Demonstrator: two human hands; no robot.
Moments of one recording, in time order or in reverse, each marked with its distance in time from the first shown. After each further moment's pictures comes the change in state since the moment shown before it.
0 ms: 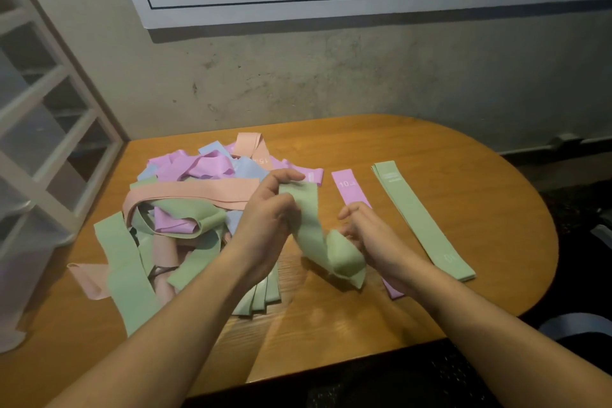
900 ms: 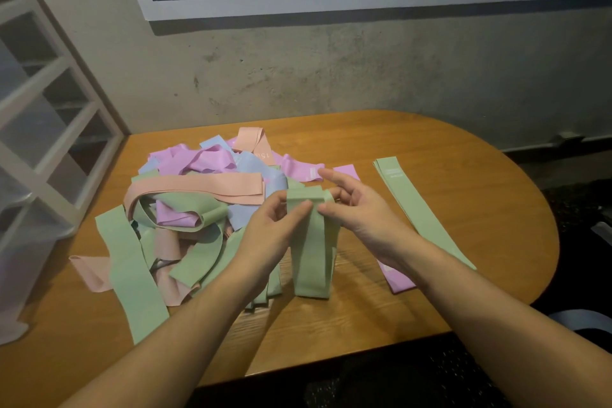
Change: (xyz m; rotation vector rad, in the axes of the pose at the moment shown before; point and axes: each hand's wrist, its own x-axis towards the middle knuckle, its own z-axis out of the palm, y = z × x) left_hand -0.017 -0.021 -0.009 0.273 0.085 -0.004; right_hand 0.005 -0.026 0.016 0.140 -0.150 -0.268
